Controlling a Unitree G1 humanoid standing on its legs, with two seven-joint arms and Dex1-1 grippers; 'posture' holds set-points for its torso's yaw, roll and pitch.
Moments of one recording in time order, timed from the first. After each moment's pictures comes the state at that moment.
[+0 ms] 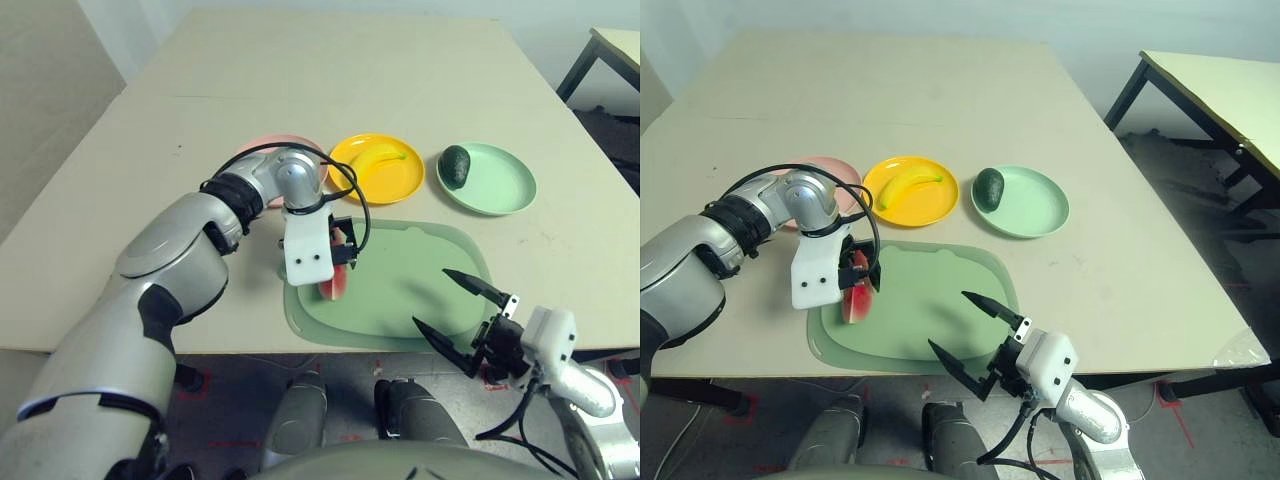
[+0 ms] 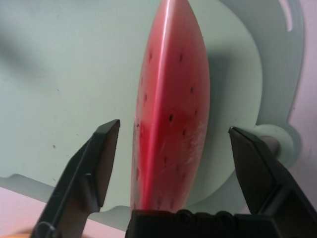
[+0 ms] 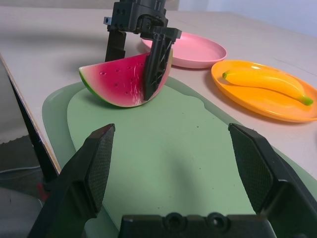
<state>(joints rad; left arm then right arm) -1.27 0.47 -1.04 0.99 0.02 -1.20 -1.61 0.36 -0.43 0.02 -0.34 0.31 -0.30 0.82</state>
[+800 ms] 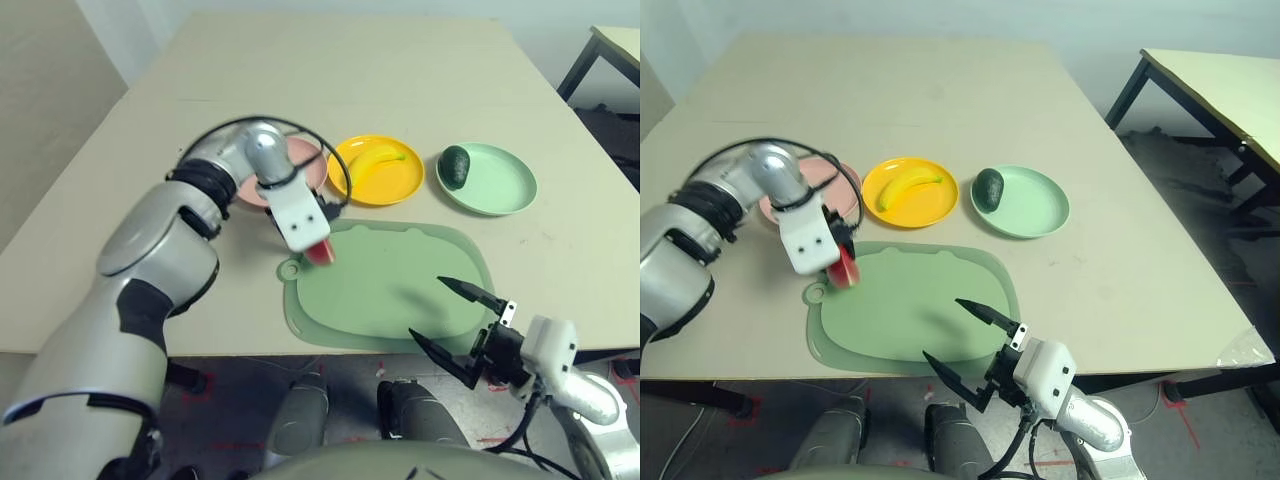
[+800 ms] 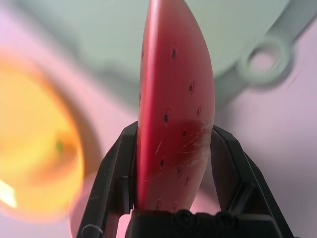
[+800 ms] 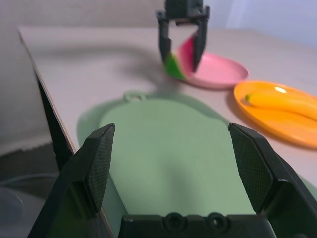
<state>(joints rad) -1.40 0.58 -0.82 1.22 0.18 -0.99 -1.49 0.42 -0.48 0.08 -0.49 0.36 -0.27 0.82</state>
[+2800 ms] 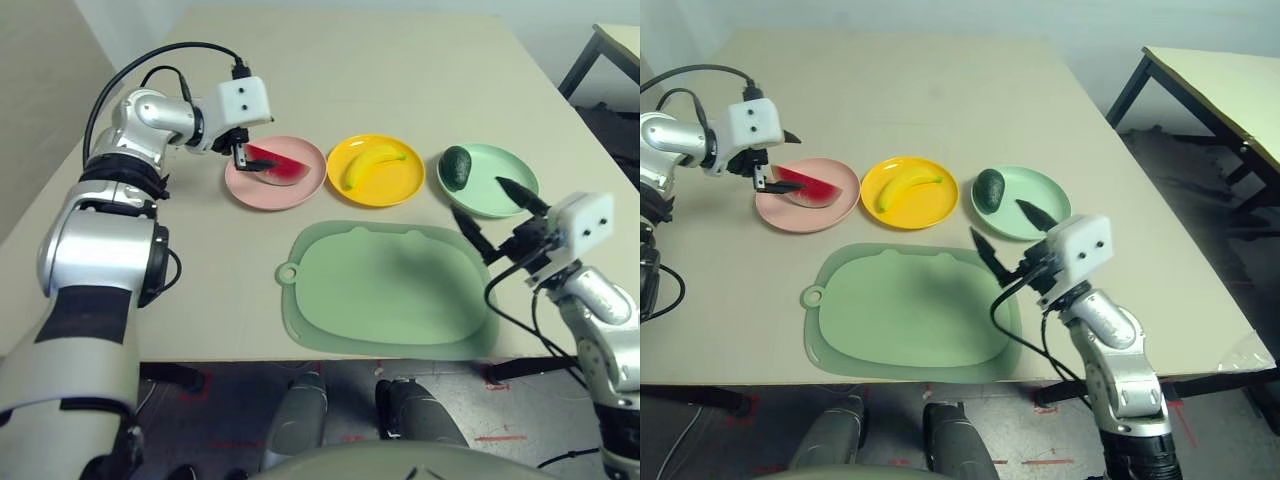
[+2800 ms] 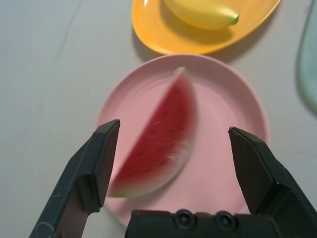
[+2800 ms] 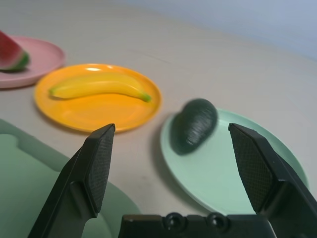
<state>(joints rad) -1.18 0.70 -0.12 1.25 0.16 -0.47 -1.25 0.00 -0.49 -0.23 -0.30 0.36 0.15 0.45</state>
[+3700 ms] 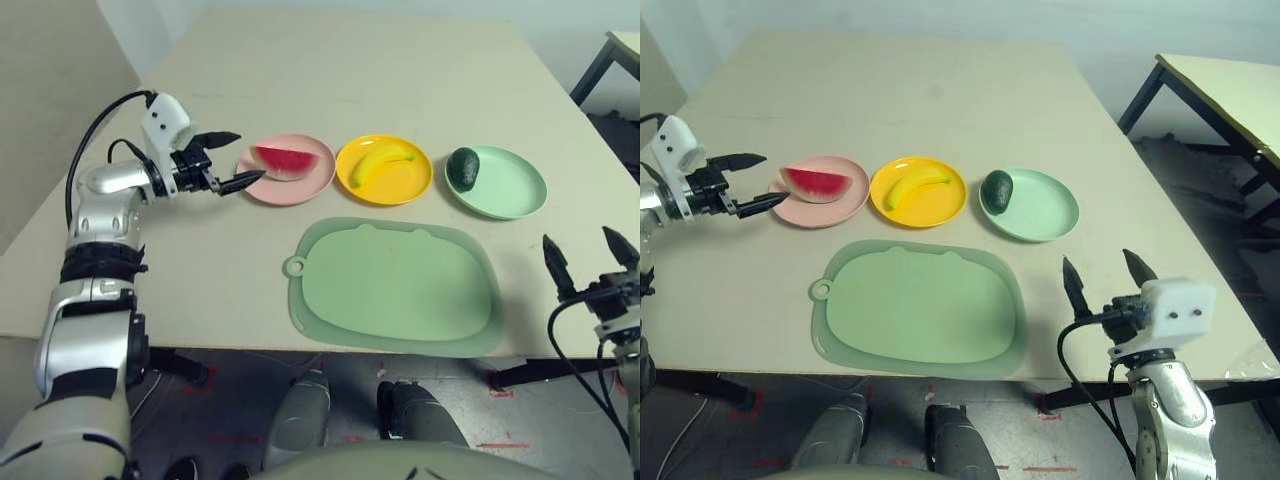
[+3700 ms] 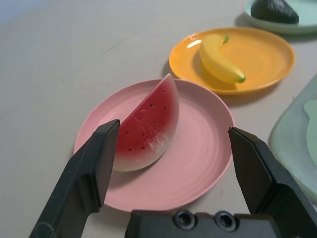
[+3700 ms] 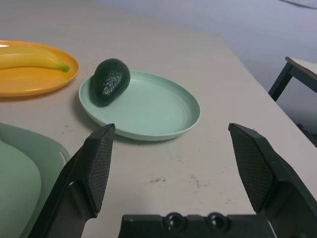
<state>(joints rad) -0.68 0.70 0.15 0.64 -0.21 -0.05 -1.07 0.27 -0.39 -0.44 -0.27 0.34 -0.10 0.40</state>
